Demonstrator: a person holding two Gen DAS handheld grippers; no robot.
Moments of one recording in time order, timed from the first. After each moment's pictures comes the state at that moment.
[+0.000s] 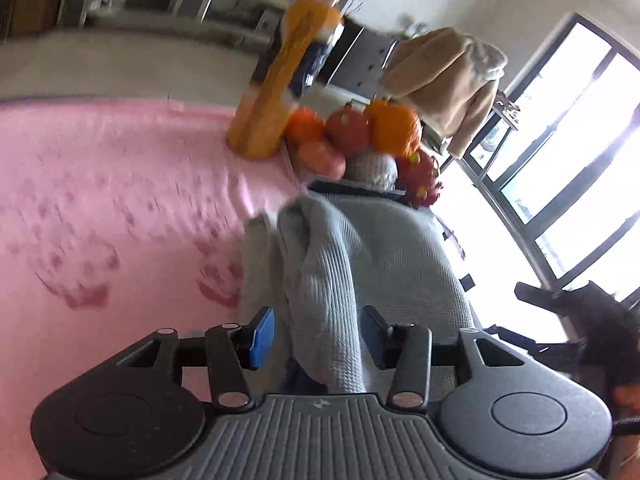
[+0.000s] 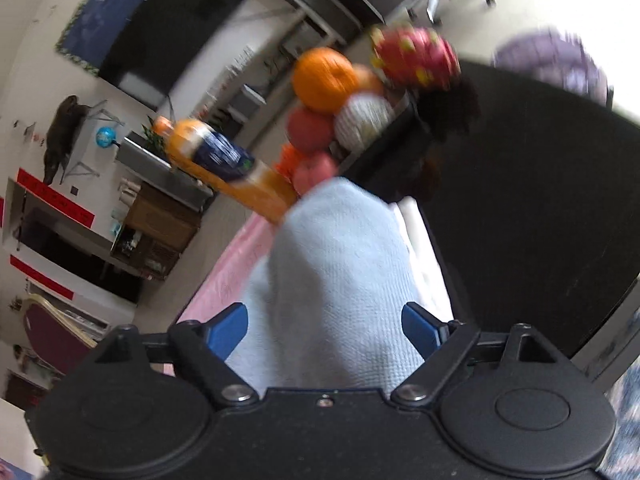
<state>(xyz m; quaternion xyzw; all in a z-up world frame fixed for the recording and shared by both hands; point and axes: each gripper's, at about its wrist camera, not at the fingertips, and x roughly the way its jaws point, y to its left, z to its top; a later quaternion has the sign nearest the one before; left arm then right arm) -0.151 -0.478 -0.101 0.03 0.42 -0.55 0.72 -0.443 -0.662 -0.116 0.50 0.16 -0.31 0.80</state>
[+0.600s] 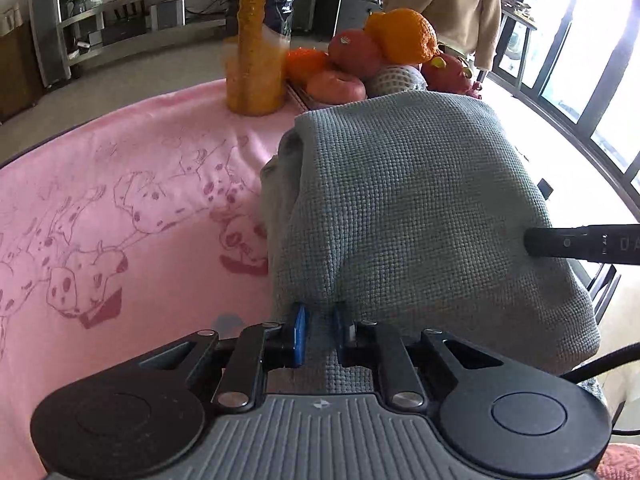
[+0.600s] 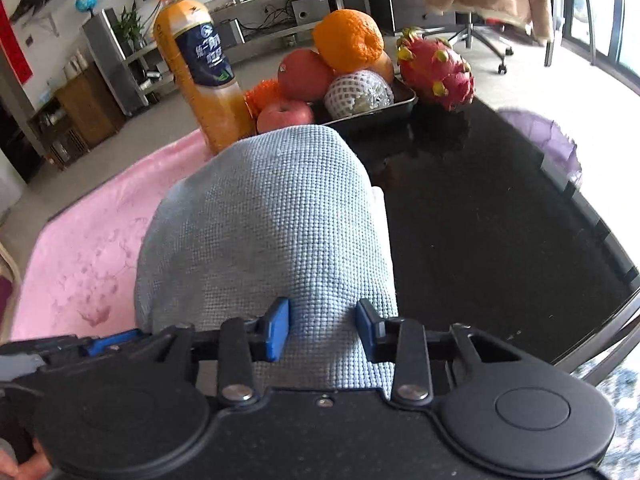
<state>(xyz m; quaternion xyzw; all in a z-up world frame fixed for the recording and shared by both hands) -0.189 -0.519 -0.168 0.22 0.38 -0.52 0.73 -0.357 -0.640 -0.145 0.29 0.35 -0.39 0.80</state>
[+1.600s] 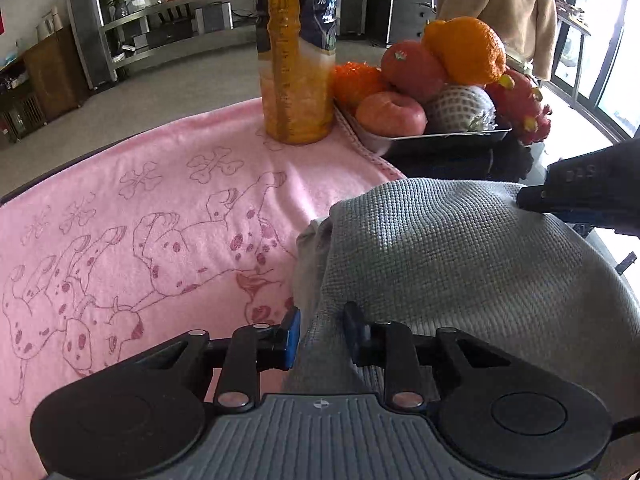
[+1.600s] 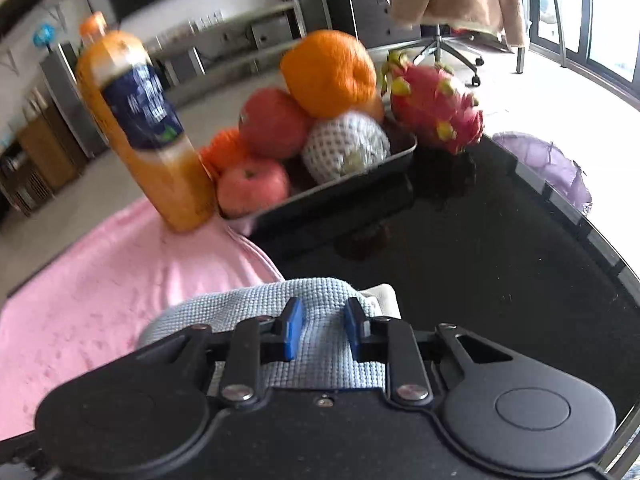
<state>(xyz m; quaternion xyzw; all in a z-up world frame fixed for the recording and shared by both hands) -0.160 -0.588 -0.174 0.22 0.38 -0.44 0.78 -0.281 -0.731 -0.161 0.30 0.32 -0.44 0.78</state>
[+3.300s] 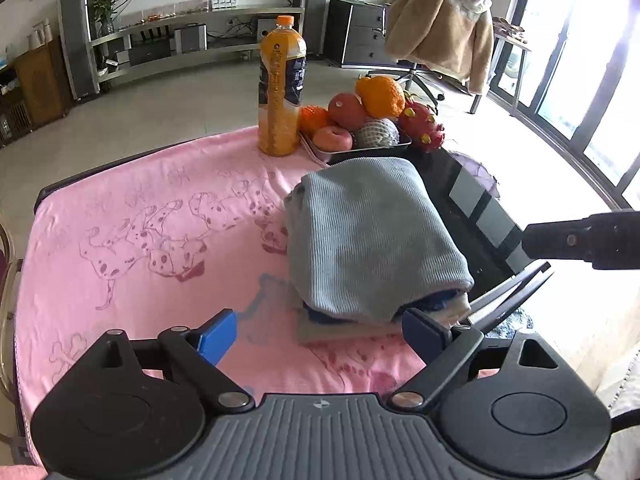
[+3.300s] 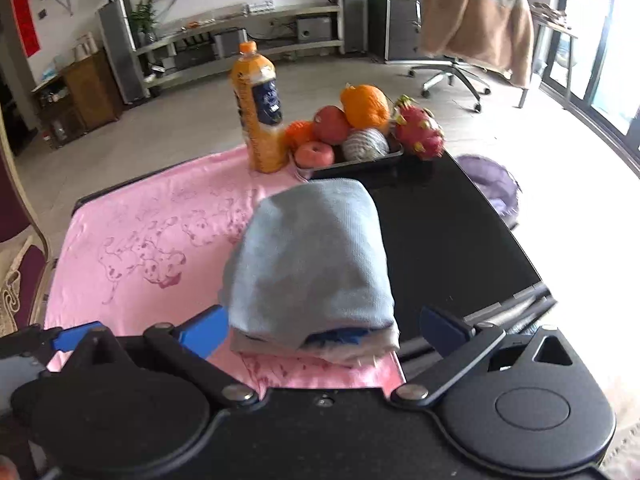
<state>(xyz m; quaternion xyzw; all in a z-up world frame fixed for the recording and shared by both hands) -0.243 -0.379 -0.017 0.20 0.37 -0.51 0.75 -0.390 -0.499 0.029 0.24 0.38 -0.41 0.79</state>
